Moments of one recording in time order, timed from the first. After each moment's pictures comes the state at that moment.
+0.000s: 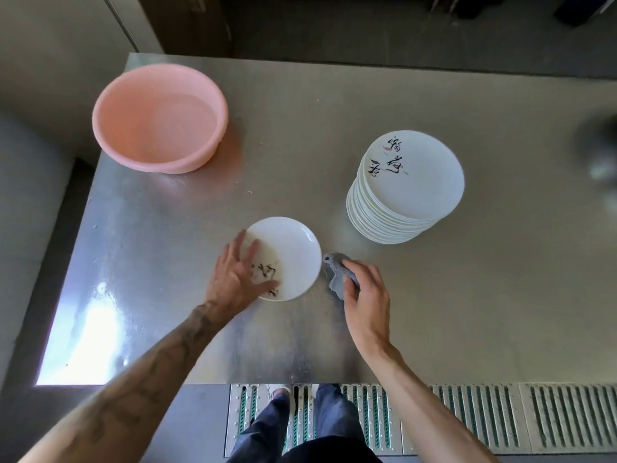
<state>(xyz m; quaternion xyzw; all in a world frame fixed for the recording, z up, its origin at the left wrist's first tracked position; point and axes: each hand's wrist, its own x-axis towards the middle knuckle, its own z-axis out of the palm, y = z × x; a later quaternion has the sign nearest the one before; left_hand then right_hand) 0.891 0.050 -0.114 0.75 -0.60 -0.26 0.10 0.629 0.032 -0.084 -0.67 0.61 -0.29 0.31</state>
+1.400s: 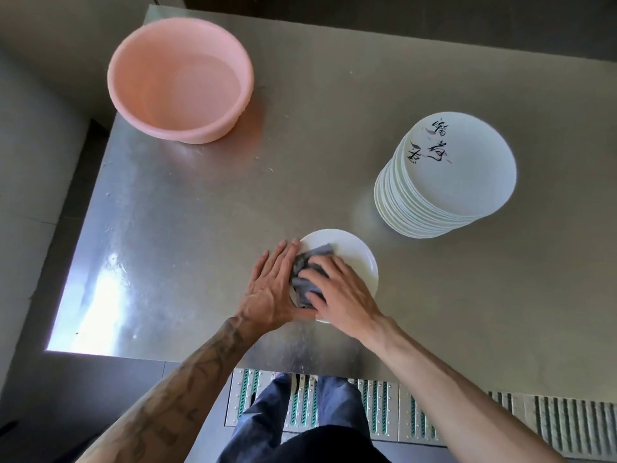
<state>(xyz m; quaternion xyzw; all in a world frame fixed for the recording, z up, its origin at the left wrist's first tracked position) 0.846 0.090 -0.143 0.70 -0.66 -0.25 0.12 0.671 0.018 -0.121 -0.90 0.36 -0.03 0.25</state>
